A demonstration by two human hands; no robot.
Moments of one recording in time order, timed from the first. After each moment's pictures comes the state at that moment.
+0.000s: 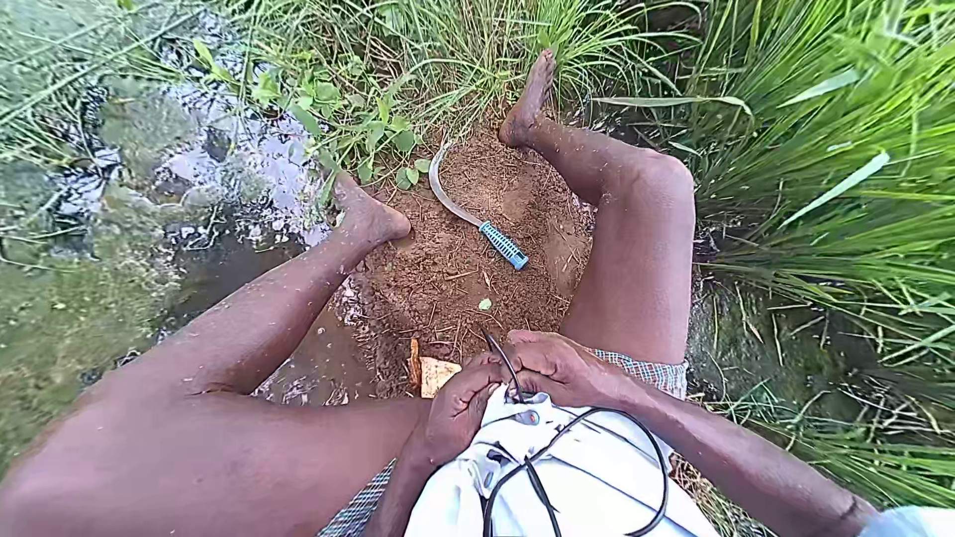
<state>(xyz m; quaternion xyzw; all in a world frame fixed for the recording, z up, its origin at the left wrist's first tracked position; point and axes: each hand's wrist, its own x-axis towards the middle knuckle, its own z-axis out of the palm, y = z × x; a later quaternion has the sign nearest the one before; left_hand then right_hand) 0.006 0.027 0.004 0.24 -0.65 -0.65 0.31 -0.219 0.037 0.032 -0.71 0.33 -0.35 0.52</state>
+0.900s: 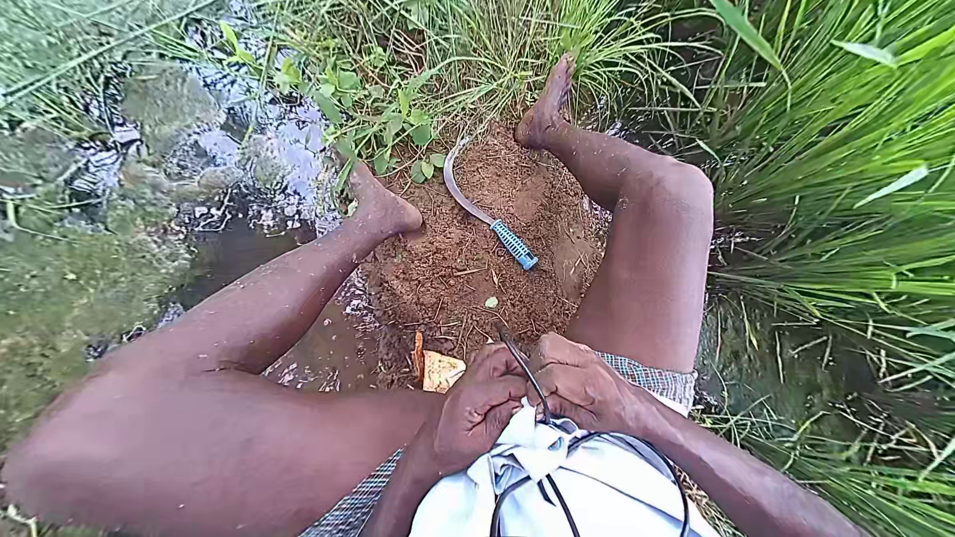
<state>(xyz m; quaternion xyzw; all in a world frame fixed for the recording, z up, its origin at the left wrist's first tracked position) 0.003 0.025 0.019 0.19 -0.69 -0.61 0.34 -0.216 0.052 0.045 -0.75 0.33 -0.41 0.40</state>
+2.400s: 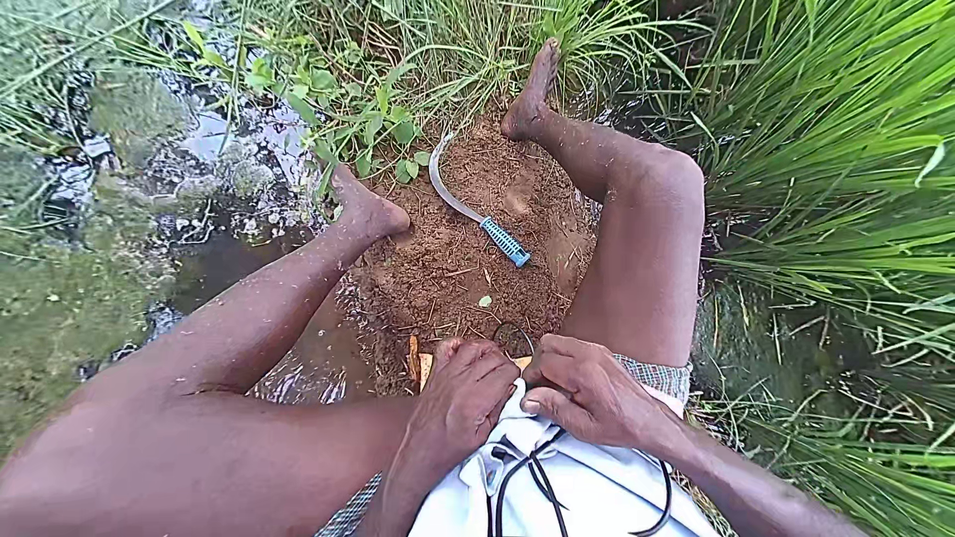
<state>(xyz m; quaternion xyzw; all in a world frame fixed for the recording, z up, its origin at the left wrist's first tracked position) -0.001 0.014 0.026 0.28 -0.88 -0.29 0.24 -0.225 0.066 0.067 -0.71 0.51 -0.25 0.40</state>
